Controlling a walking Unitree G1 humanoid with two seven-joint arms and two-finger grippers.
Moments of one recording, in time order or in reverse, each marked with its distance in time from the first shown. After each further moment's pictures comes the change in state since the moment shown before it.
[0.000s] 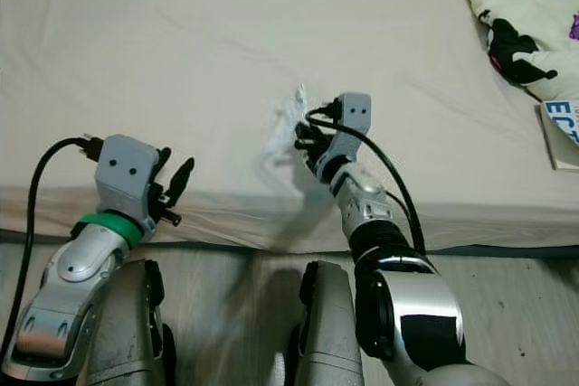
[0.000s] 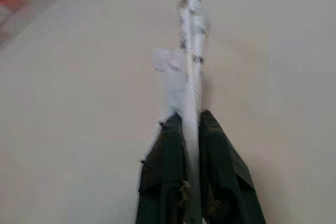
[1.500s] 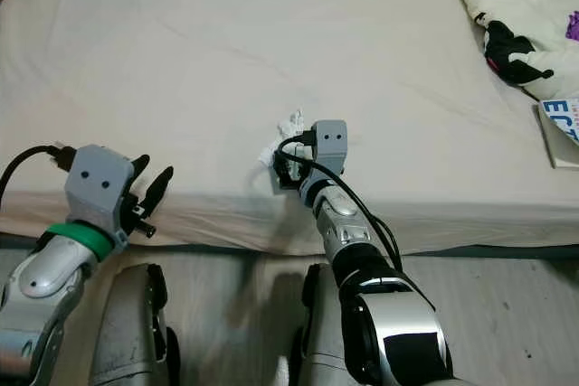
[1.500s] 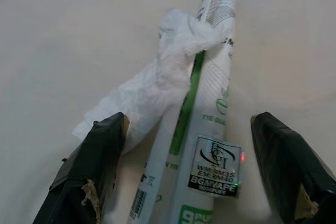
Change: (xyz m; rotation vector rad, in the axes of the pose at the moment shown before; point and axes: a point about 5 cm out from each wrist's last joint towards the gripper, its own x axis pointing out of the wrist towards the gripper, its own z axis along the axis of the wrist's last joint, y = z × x) left arm -0.028 0.027 -0.001 0.085 0.030 0.009; right arm -0.010 0.006 -0.060 -0.086 0.297 -0.235
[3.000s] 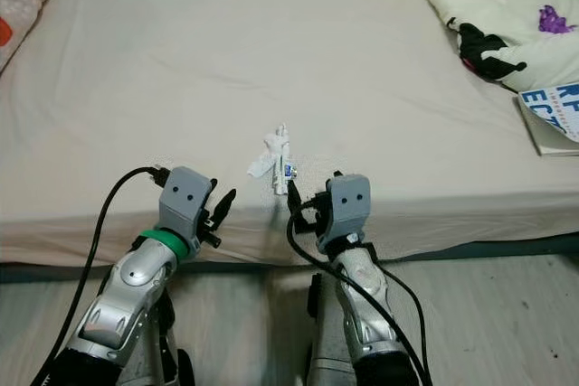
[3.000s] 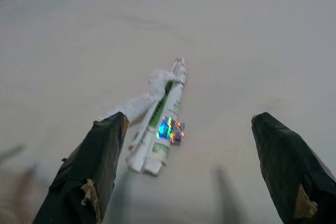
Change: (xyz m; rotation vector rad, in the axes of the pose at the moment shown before) left arm 0.051 -0.072 -0.043 -0.121 0.031 -0.143; right arm -0.080 0.000 -0.021 -0.190 -0.300 -0.013
